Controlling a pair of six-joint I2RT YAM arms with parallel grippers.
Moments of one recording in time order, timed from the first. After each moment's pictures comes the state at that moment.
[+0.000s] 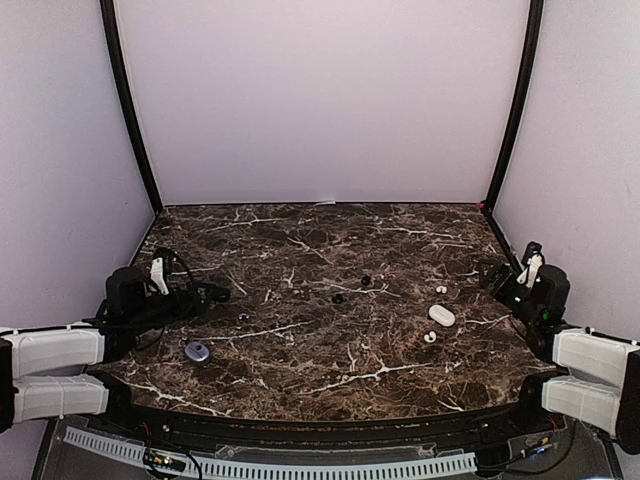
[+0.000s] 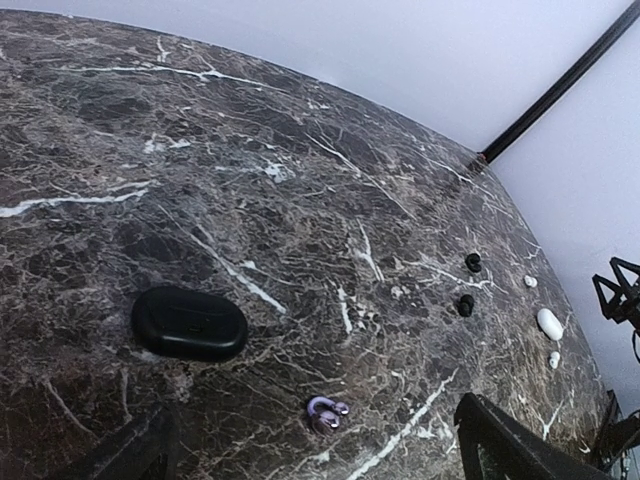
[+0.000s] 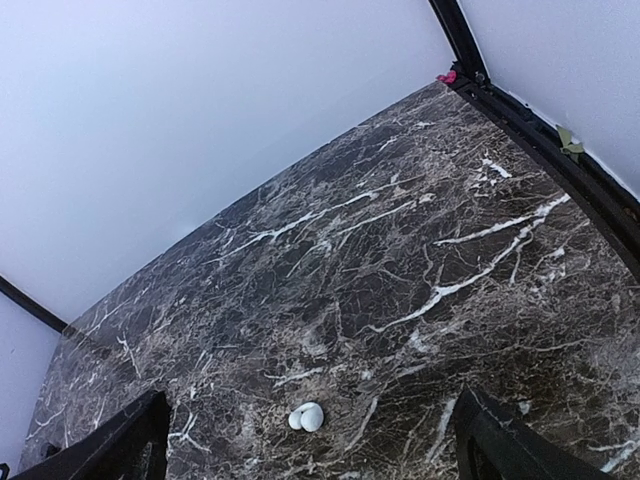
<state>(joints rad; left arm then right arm) -0.29 0.98 0.19 0.41 0.27 -0.50 0.00 0.90 0.14 0.51 -0.15 0.57</state>
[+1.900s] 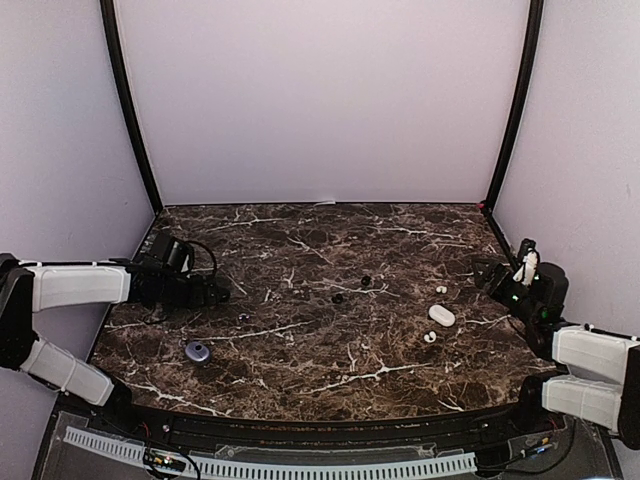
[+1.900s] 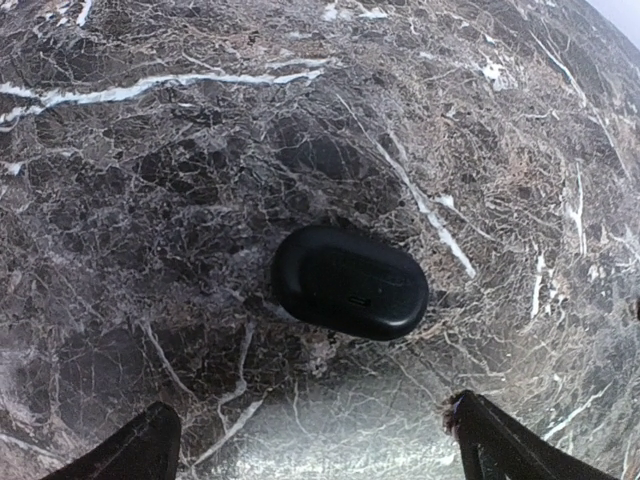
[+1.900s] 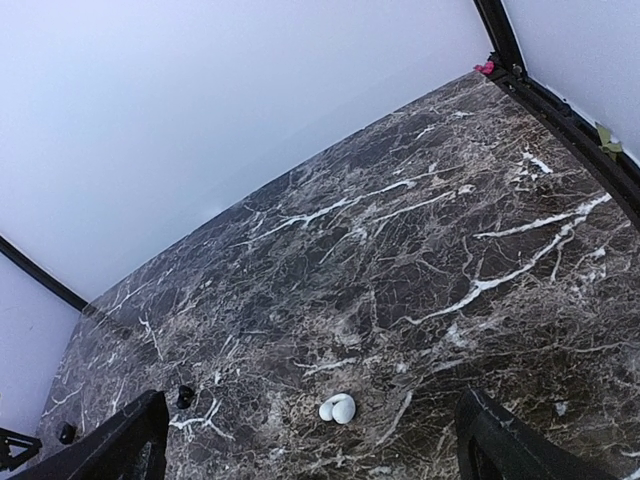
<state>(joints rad) -0.38 1.34 0.66 -0.28 -0.10 -0.55 0.03 0.93 0.15 0.52 -0.21 0.57</state>
